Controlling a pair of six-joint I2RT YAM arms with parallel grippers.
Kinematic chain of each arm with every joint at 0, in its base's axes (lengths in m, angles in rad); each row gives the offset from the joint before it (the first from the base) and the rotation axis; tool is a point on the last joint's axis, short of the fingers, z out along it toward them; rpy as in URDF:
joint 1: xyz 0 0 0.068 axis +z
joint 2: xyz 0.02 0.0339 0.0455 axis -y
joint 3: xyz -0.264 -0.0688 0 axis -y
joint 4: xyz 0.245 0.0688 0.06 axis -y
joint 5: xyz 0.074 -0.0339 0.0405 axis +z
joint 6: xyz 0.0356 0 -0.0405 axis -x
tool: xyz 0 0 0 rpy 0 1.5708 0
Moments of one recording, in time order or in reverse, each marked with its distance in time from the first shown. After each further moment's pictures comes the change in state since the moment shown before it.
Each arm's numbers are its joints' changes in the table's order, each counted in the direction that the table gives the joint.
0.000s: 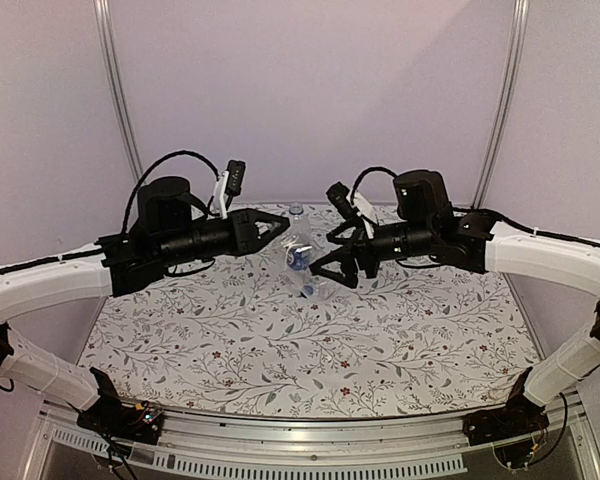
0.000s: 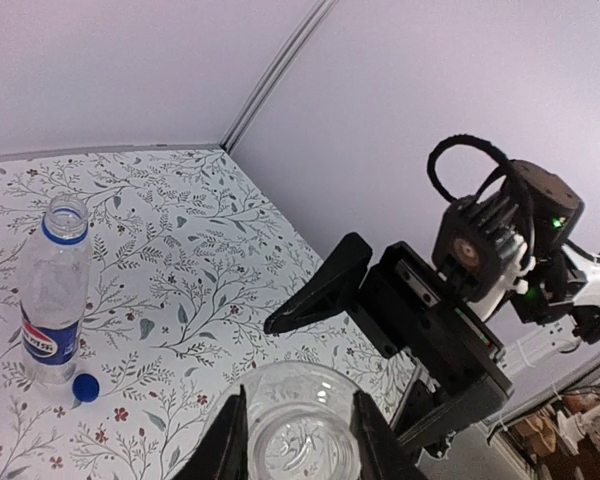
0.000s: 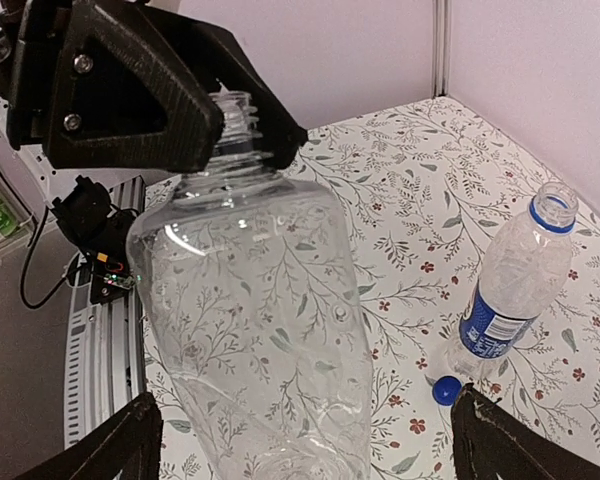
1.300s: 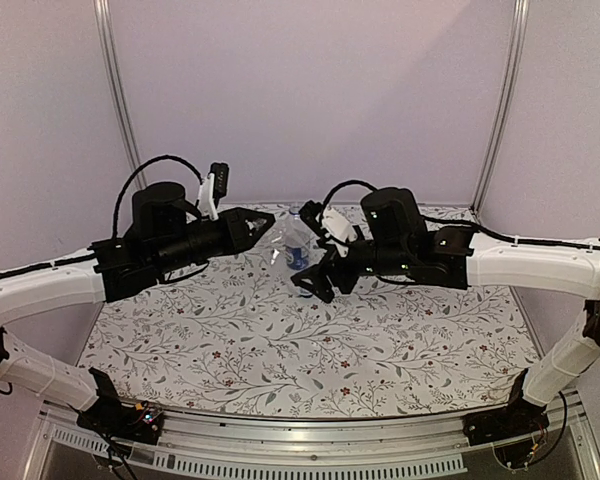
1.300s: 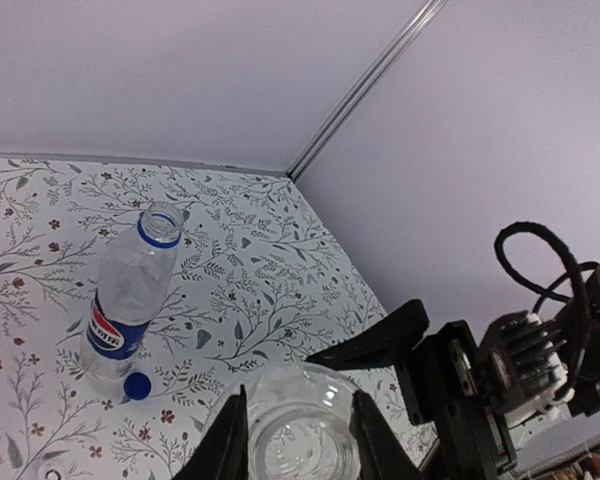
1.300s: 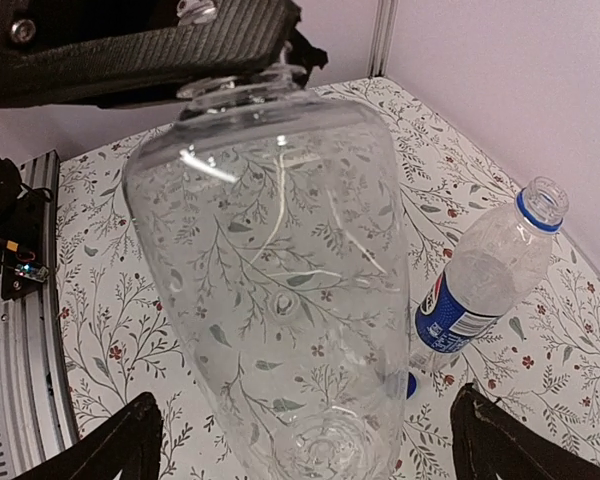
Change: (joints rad) left arm -0.019 0.044 -0.032 -0.028 0.228 0.065; right arm 0.162 -0.075 0.036 0.003 -0.394 0.050
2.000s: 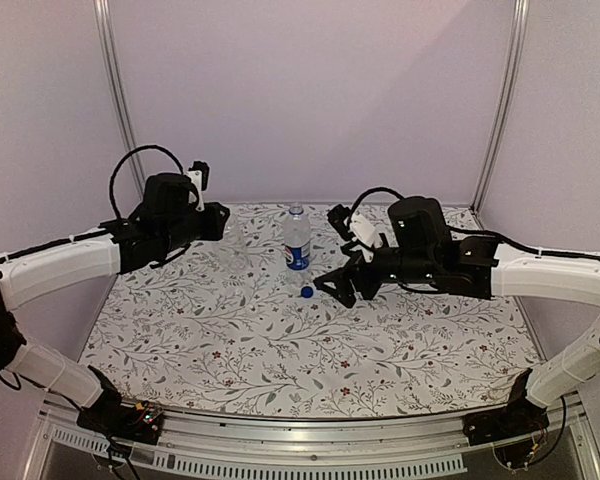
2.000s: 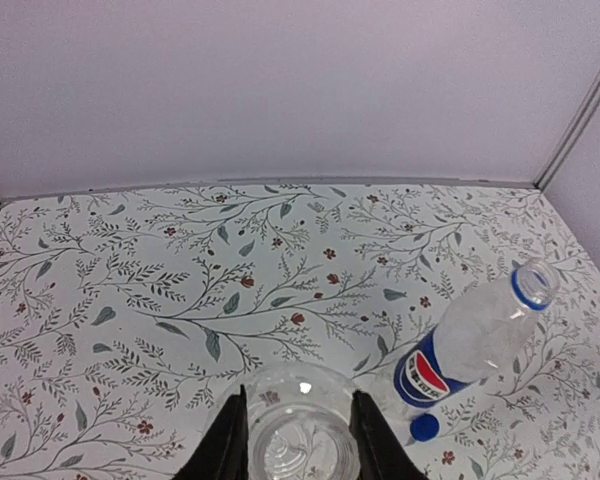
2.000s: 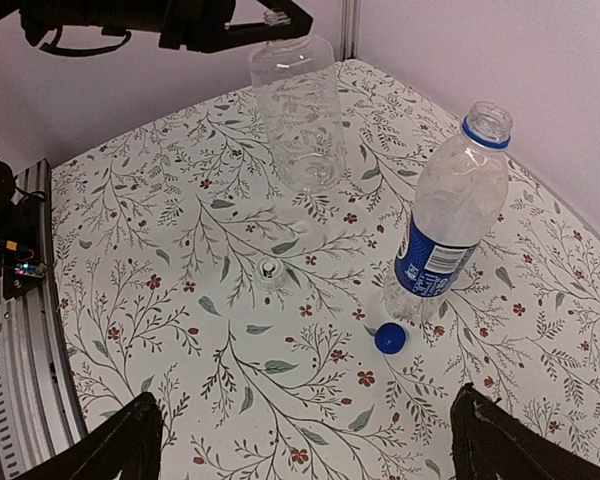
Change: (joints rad) left arm 0.247 -0.108 0.063 -0.186 0.281 -0.335; right arm -0.039 0.134 -0.152 0.012 -0.023 -0.070
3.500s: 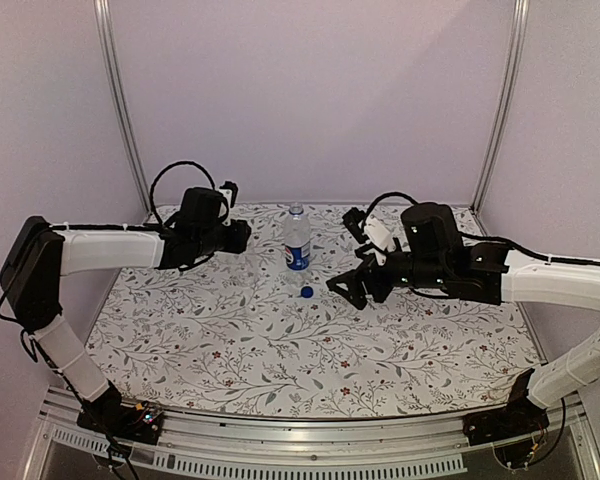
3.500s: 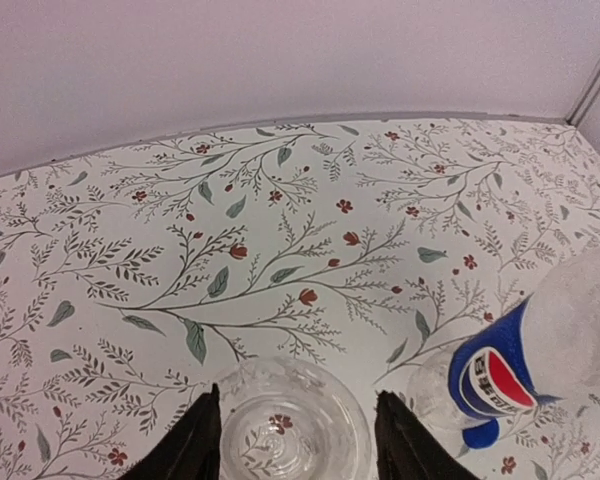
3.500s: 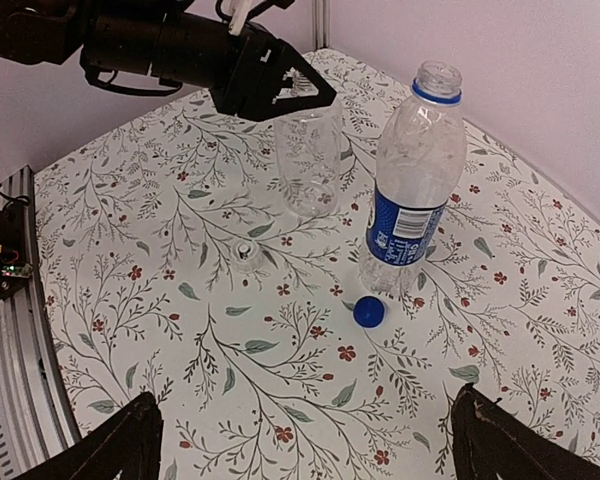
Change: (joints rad) left arm 0.031 -0.320 0.056 0.136 -0.058 -0.078; right arm -0.035 0.071 -0.085 0.005 -0.025 -0.033
